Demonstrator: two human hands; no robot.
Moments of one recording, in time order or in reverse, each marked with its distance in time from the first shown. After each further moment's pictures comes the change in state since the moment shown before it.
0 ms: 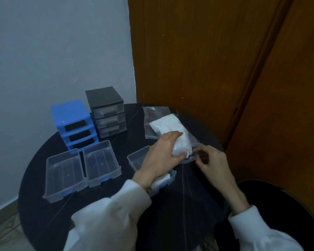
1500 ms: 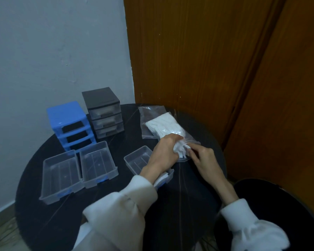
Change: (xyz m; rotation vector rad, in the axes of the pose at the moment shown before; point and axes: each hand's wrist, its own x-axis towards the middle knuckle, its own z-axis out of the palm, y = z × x) left_hand 0.023 0.002 0.023 -0.073 -0.027 -0.132; right_hand 0.015 0.008 0.015 0.137 -0.033 -0.047
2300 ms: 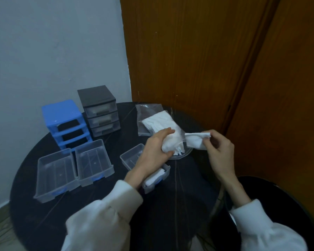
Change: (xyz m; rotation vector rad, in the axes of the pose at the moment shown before) left_hand -0.021 -0.005 -0.018 -0.100 0.086 0.084; right_hand -0.007 -0.016 -0.034 0.257 0.347 0.041
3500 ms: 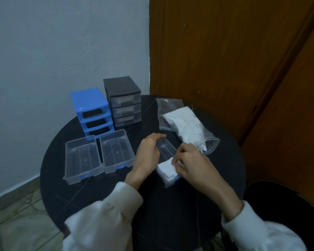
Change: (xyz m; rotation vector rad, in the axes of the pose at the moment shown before) left_hand -0.033 -0.051 -0.029 0.091 0.163 -0.217; right_hand -0.033 -0.058 0.065 -0.556 -0.720 -0.217
